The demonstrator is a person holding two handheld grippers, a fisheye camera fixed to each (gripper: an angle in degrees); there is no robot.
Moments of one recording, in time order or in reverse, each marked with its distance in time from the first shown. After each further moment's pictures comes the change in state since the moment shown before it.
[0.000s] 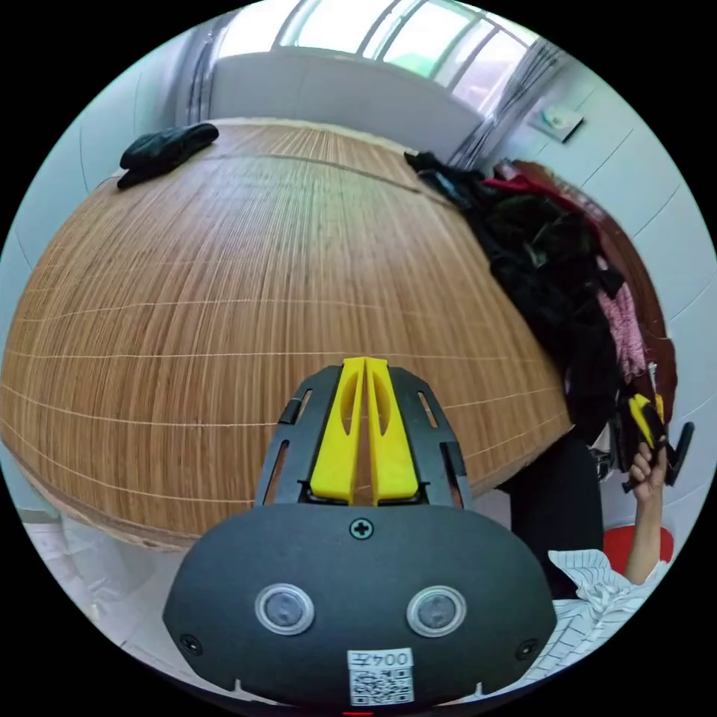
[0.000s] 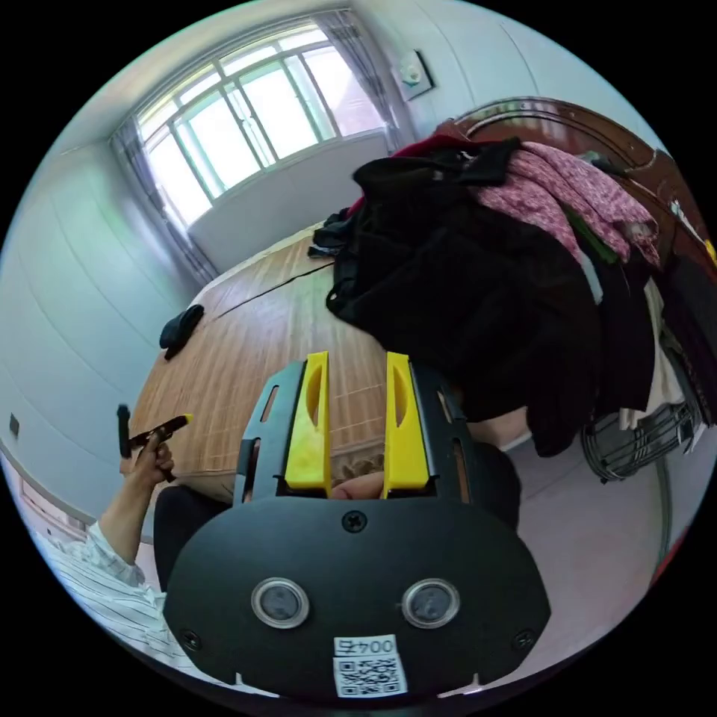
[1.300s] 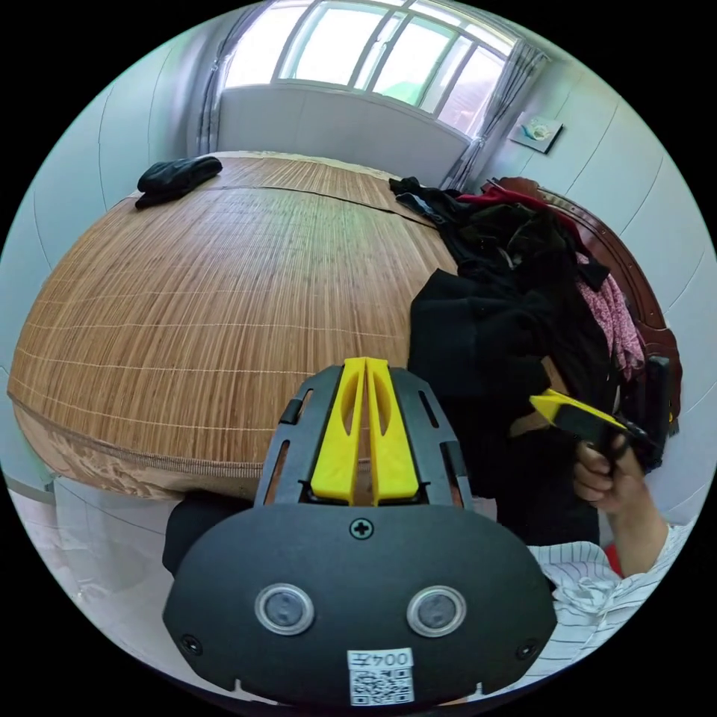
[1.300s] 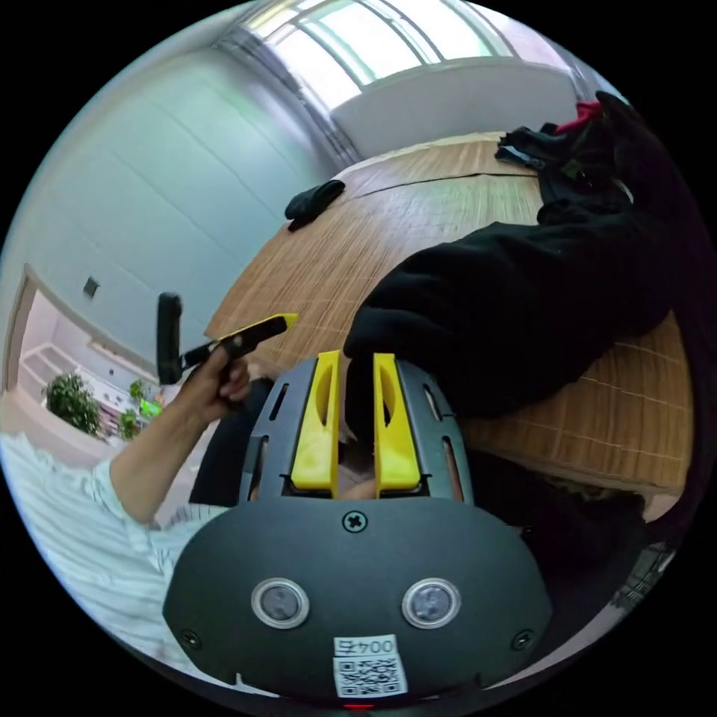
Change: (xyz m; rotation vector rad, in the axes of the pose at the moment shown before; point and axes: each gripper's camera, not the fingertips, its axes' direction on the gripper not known) left arm 0.042 0.141 0.187 0.064 -0.081 0.015; right arm -0.149 0.033 0.026 -0.380 -0.441 -0.473
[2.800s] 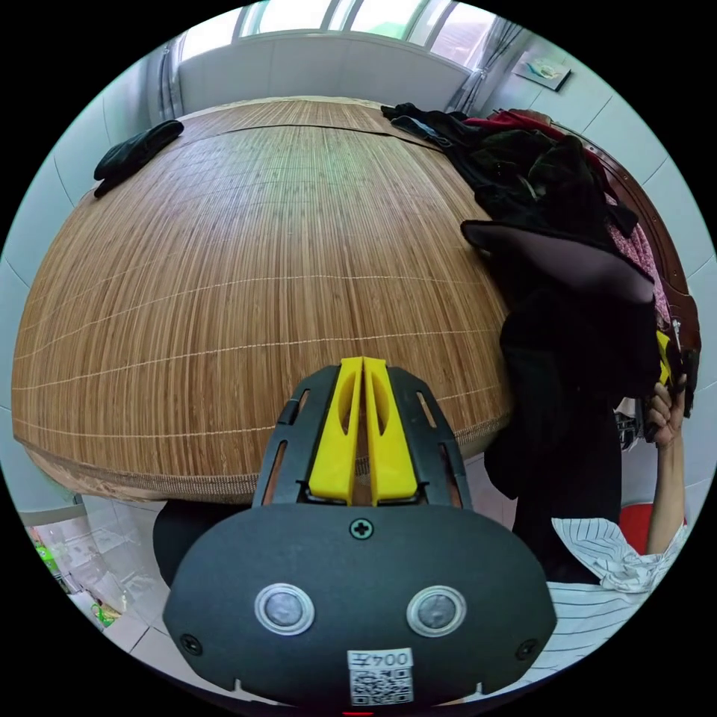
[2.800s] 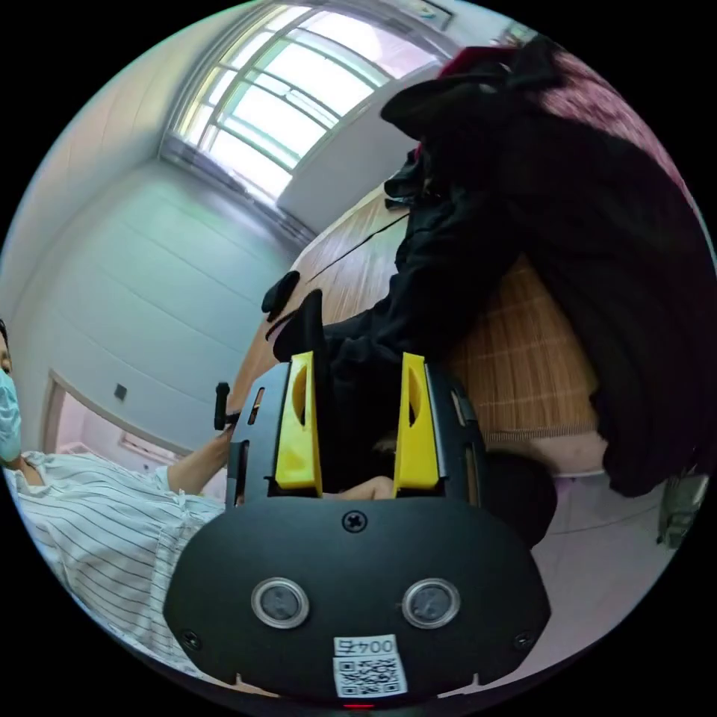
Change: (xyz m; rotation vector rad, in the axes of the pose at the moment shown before) left arm -0.034 -0.052 0.179 -0.249 -0.034 0.072; right arm 0.150 0.052 -0.220 0.219 -0.060 0.285
